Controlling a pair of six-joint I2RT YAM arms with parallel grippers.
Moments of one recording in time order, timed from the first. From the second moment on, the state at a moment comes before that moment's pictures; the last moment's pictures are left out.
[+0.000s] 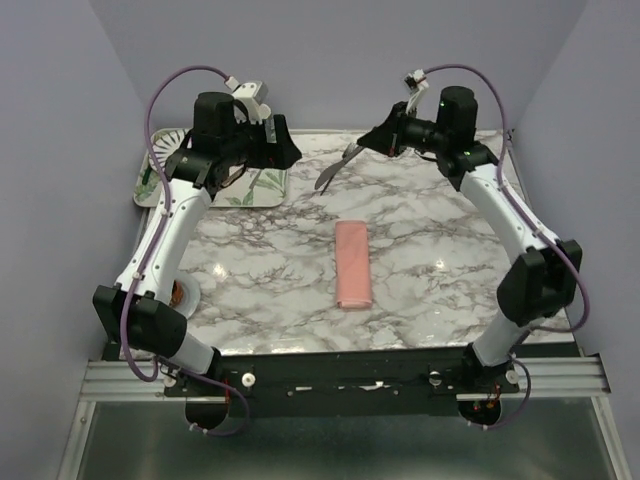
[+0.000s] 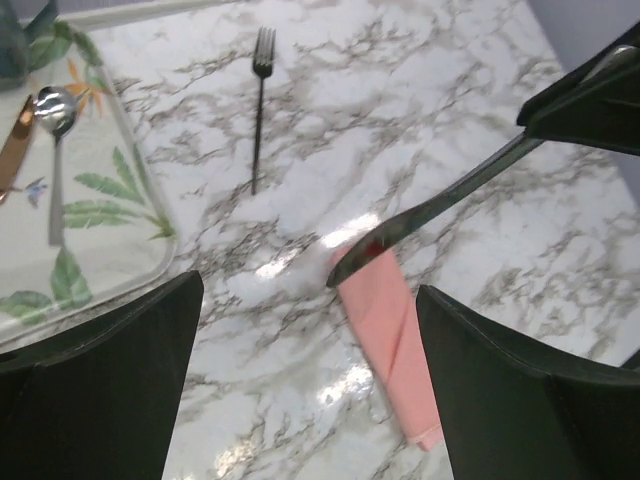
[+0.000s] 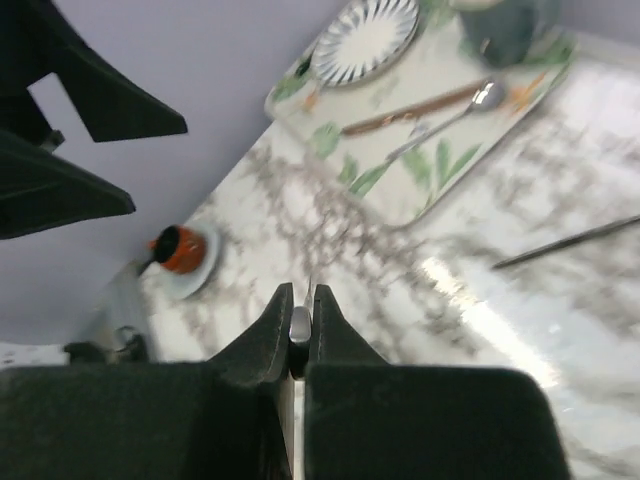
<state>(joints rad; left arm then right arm) -0.27 1.49 1.63 -0.60 0.31 -0.21 0.29 1.79 1.62 -0.11 -0.83 0.41</state>
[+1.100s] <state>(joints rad) -0.36 1.78 1.52 0.43 0.74 -1.51 0.55 1.35 0.97 0.91 0.00 -0.44</state>
